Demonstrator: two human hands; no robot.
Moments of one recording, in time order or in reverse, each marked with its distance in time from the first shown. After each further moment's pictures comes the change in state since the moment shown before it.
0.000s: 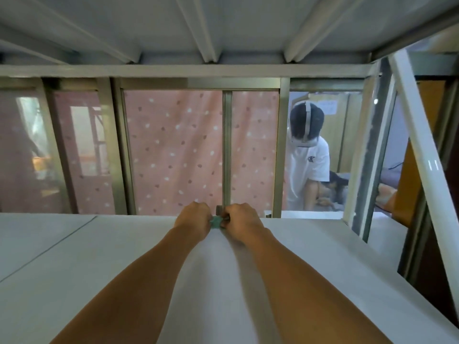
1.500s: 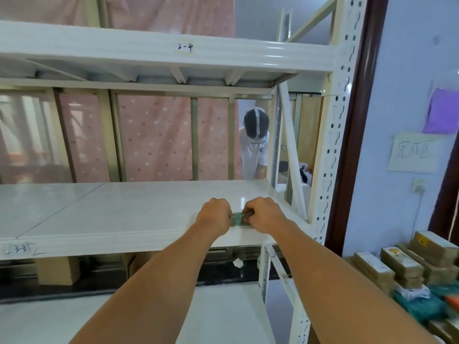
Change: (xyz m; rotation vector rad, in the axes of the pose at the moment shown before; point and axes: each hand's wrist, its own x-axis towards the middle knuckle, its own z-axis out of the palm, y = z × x) left_hand -0.289 0.149 -0.066 -0.117 -0.106 0.182; right_hand -0.323 0.031 -0.137 -0.098 0.013 0.123
